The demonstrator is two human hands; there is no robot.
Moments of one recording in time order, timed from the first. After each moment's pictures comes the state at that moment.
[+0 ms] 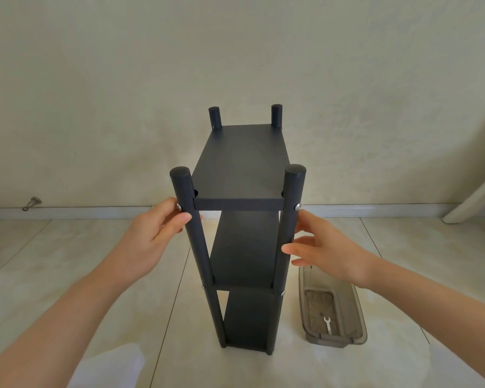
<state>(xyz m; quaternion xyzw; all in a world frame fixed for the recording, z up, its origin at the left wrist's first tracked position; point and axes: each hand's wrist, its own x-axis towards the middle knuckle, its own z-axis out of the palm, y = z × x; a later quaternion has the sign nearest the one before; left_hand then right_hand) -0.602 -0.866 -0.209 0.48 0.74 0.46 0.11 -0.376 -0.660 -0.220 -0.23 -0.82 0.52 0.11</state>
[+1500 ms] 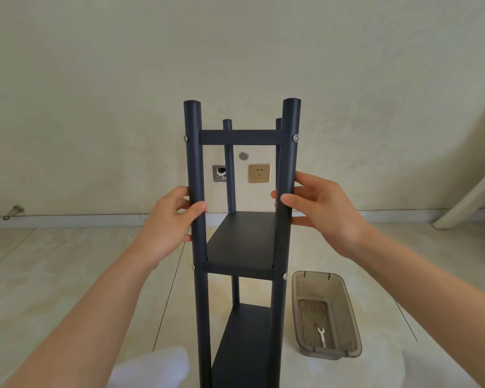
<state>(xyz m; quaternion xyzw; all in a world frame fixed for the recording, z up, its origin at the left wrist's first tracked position) -0.599 -0.793 -0.199 0.33 0.76 0.53 0.17 -0.404 -0.623 -0.185 -0.21 -0.73 0.58 0.28</state>
